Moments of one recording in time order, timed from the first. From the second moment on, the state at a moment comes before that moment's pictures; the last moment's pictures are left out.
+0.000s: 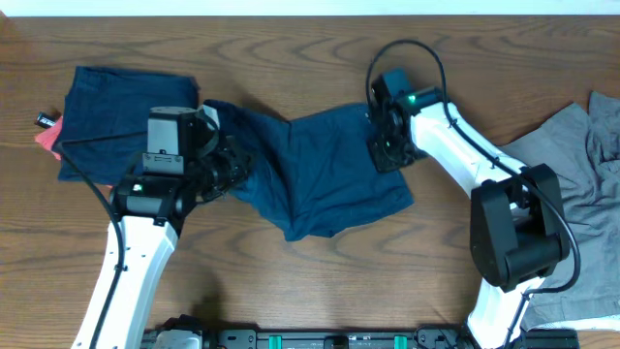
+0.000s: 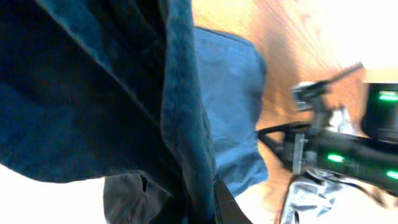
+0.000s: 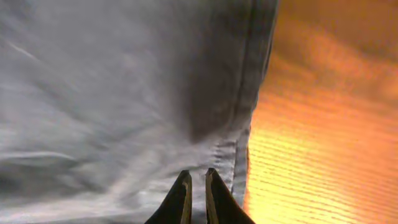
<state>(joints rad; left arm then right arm) -0.14 1.21 1.01 -0.70 0.42 -0.69 0.36 1.99 1.40 -0.91 -0.01 0.09</state>
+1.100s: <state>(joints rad) -0.56 1.60 1.01 -0.11 0.43 -0.77 0.35 1.96 1.29 -0.94 0.09 0.26</state>
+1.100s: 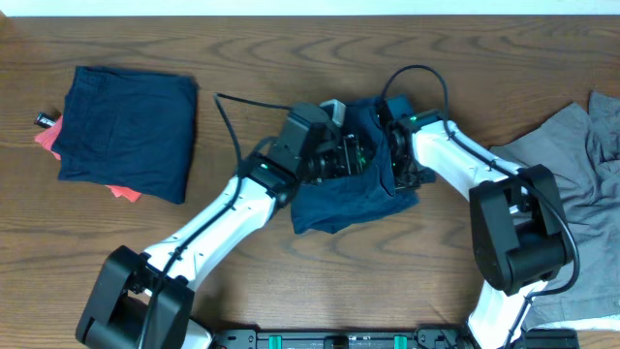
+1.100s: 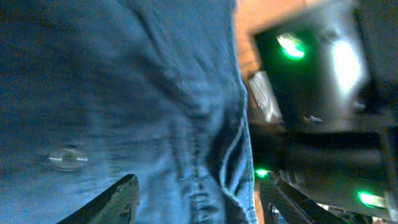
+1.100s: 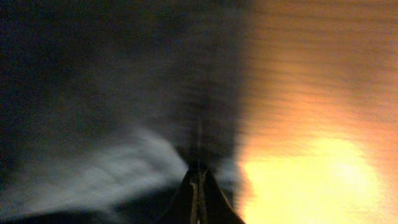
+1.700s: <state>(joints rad) -0.37 1.66 1.02 0.02 0.06 -0.66 0.34 1.59 1.48 -1.04 -0.18 0.20</state>
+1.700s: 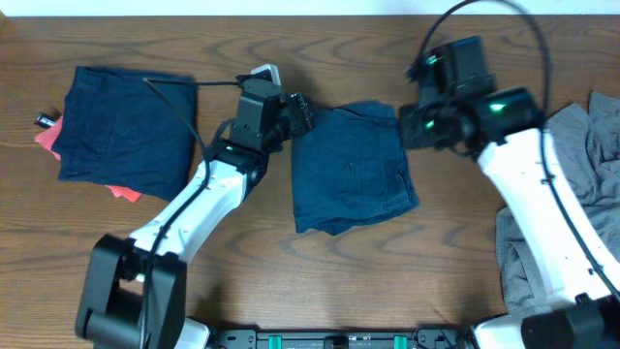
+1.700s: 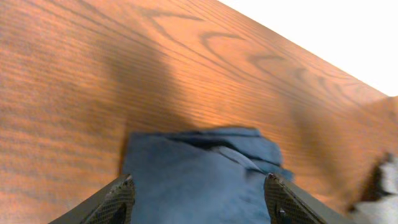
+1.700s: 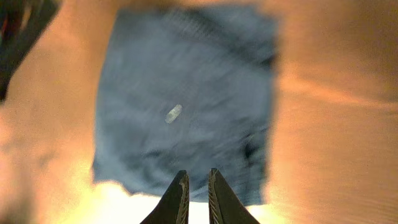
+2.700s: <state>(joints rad) -0.37 1.87 1.08 -0.64 0.40 -0.54 0.28 1.62 0.81 -0.15 0.04 0.37</state>
